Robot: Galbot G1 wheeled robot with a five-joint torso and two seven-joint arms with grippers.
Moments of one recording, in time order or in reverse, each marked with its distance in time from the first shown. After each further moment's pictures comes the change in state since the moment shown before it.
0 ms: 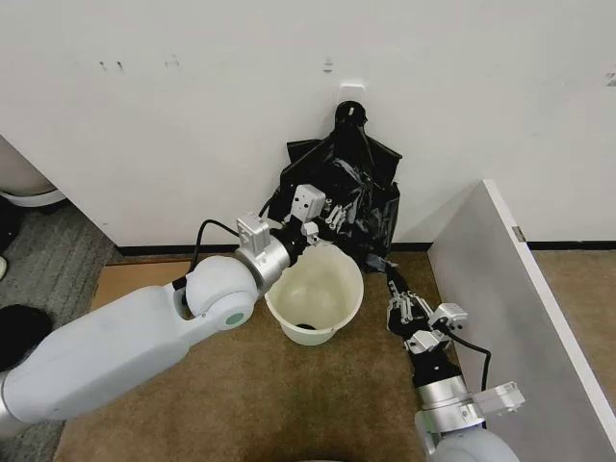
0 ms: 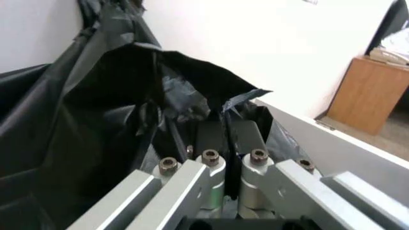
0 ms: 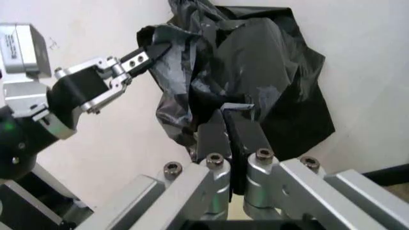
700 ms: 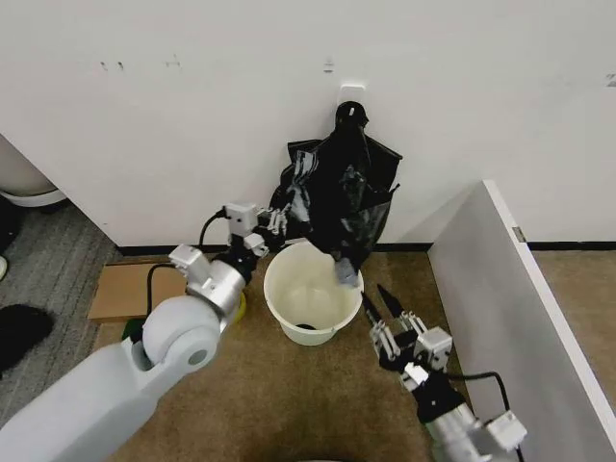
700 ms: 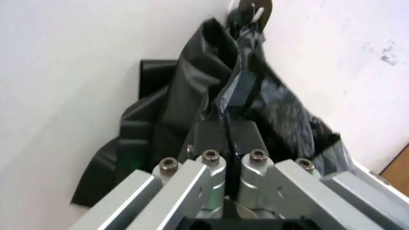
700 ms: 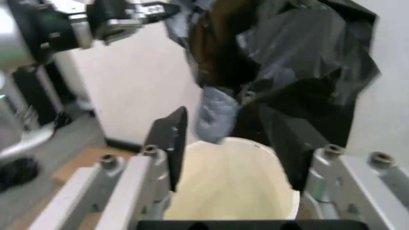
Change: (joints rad) left arm 0.533 -0.006 -0.462 -0.133 0.049 -0.065 -0.051; right arm -0.200 -0.146 0.052 0.078 -0.376 0.022 -0.129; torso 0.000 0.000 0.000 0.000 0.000
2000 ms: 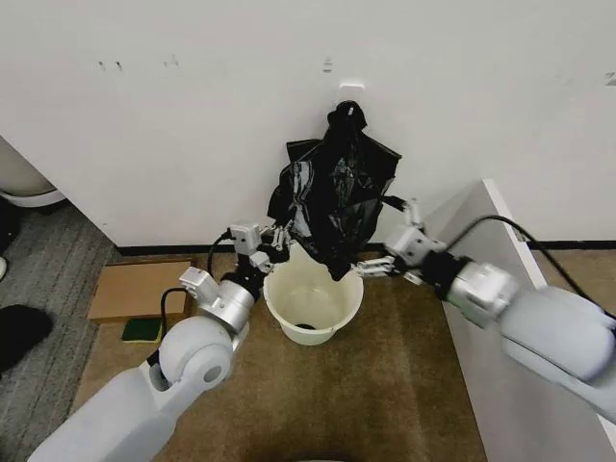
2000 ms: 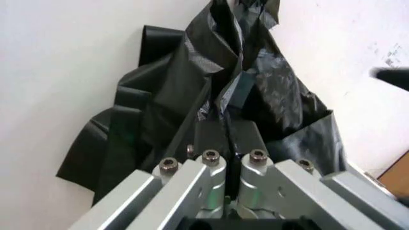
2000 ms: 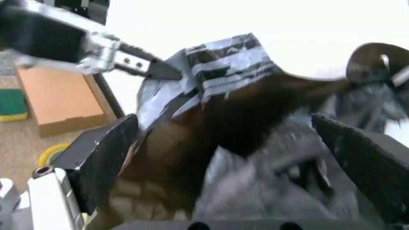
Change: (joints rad) left arm 0.084 -0.099 -0.011 0.030 0.046 -0.024 0.025; right arm 1.311 -0.678 -0.635 -0.133 0.271 -0.402 0.147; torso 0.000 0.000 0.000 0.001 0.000
